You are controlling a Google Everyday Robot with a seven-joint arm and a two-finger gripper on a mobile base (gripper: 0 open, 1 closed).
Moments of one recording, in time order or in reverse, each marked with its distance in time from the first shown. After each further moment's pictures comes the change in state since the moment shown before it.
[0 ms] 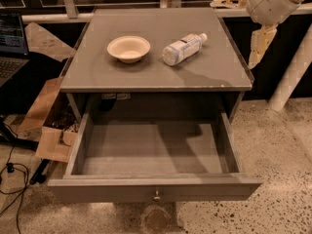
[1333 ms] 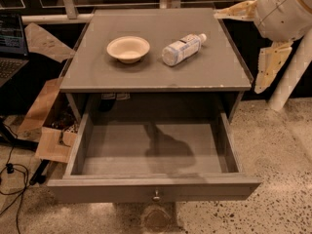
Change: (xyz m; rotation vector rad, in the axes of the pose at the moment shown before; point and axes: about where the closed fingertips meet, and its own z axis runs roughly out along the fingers) arm -0.077 0.052 -0.035 -0.039 0.018 0.130
